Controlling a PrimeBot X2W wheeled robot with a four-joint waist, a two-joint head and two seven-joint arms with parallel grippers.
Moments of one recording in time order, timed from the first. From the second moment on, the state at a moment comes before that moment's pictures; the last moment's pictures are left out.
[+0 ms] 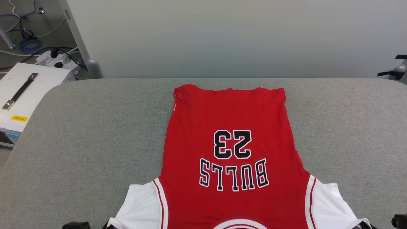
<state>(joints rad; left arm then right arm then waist) 0.06 0.60 -0.63 0.31 -0.86 0.16 -0.26 0.02 -0.59 0.49 0.57 0.76 0.13 -0.22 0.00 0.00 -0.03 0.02</state>
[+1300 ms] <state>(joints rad) -0.22 0.27 -0.45 0.17 -0.49 0.08 -0.26 -0.89 -0.70 0.18 0.27 0.67 0.13 0.86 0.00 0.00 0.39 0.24</state>
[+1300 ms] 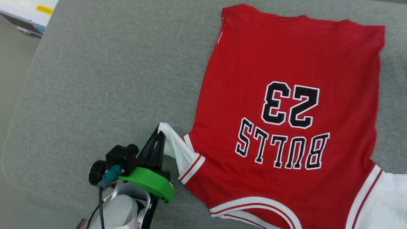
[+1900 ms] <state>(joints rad) -0.28 0.11 -0.34 0.16 -0.35 -0.04 -0.26 -1.05 -0.72 0.24 0.43 0.56 0.13 1.06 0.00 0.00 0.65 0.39</state>
